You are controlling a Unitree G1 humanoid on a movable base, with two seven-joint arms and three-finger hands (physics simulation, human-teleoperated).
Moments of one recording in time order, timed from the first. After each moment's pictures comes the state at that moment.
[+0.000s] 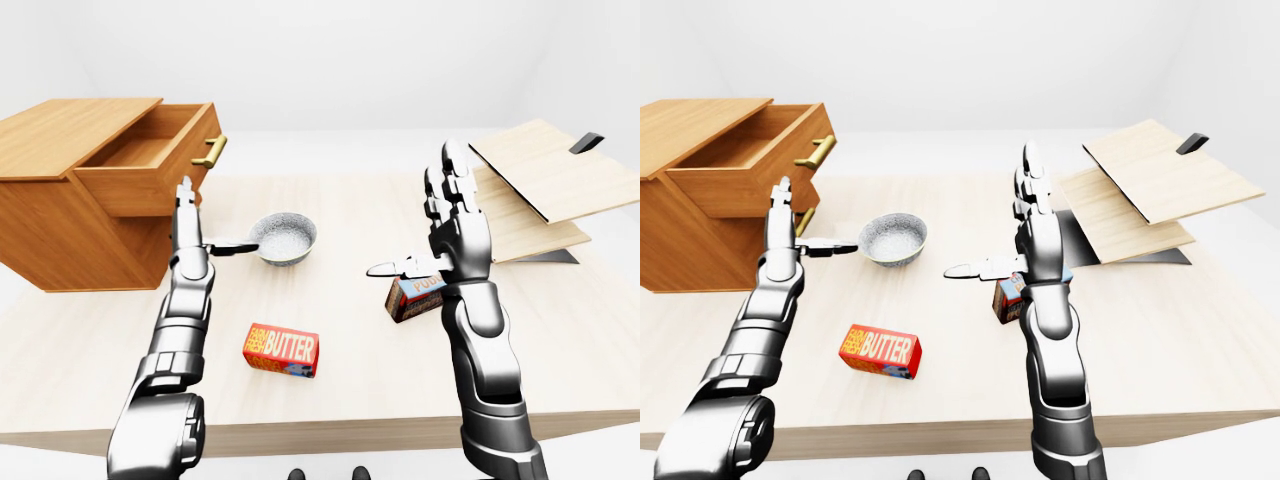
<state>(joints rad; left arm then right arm) -0.68 0.29 0.13 0.63 0.22 0.09 0.25 -0.26 -0.05 -0.04 -0.33 0.00 0.09 0.02</state>
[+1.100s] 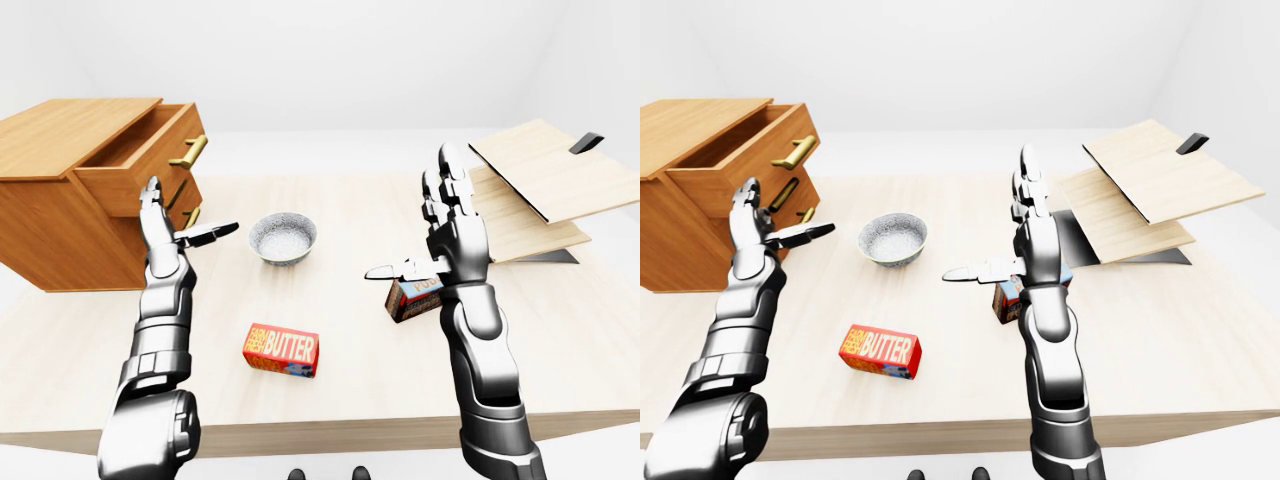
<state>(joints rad) -0.69 0.31 0.27 0.60 -0.10 0.09 0.25 -0.24 -0.04 -0.04 -0.34 0.00 0.09 0.03</state>
